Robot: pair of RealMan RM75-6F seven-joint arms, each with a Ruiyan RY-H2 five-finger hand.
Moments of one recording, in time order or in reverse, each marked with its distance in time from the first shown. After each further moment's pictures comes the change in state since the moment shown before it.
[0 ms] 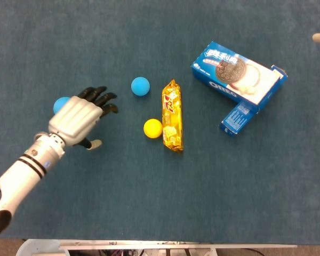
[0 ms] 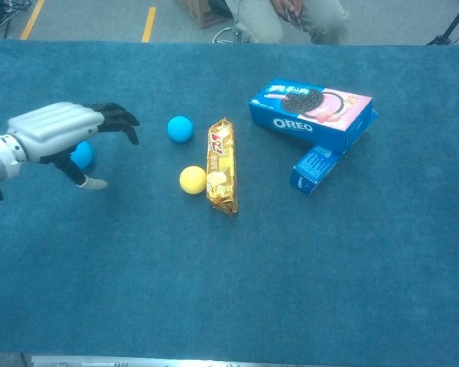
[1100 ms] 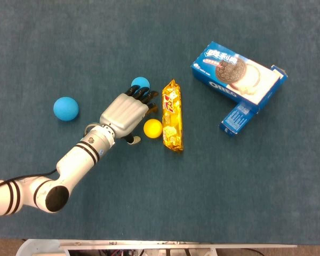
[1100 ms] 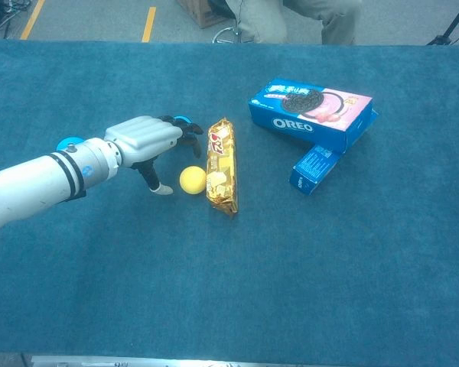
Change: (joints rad) left arm -0.208 -0.303 -0.054 0.152 -0.354 -0.078 0.254; right arm -0.034 0.025 -0.002 0.068 -0.002 -0.003 0.105
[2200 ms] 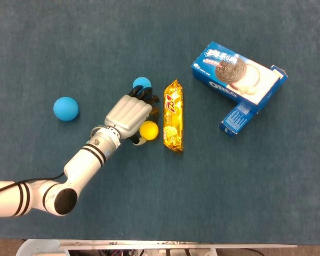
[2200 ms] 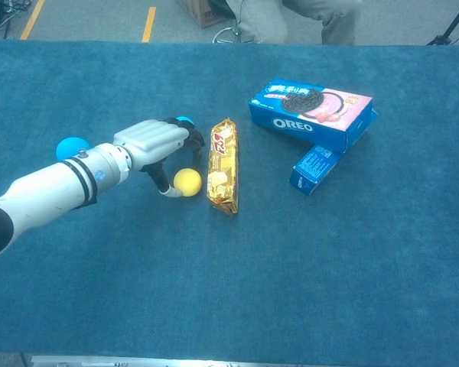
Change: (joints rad) left arm -0.025 -0.052 0.020 0.005 -0.065 0.071 -0.017; right arm -0.022 0.027 0.008 -0.032 -0.013 0.022 0.007
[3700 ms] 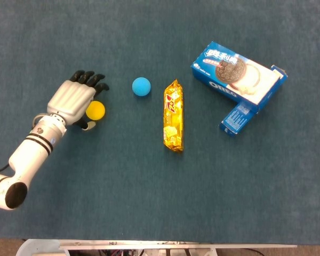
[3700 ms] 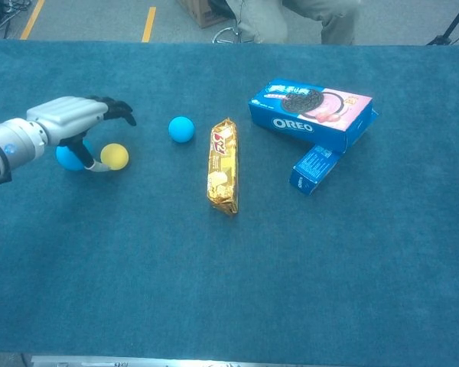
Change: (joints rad) left arm 0.112 0.236 0.030 0.043 0.136 -0.039 -0.202; right arm 0.016 -0.007 0.015 -0.055 0.019 -0.004 -0.065
